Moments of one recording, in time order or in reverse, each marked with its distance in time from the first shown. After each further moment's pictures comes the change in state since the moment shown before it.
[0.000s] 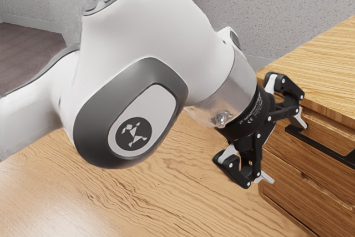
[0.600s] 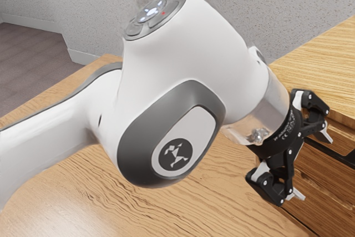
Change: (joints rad) arm 0.176 0.002 -0.204 0.017 -0.062 0.051 -0.064
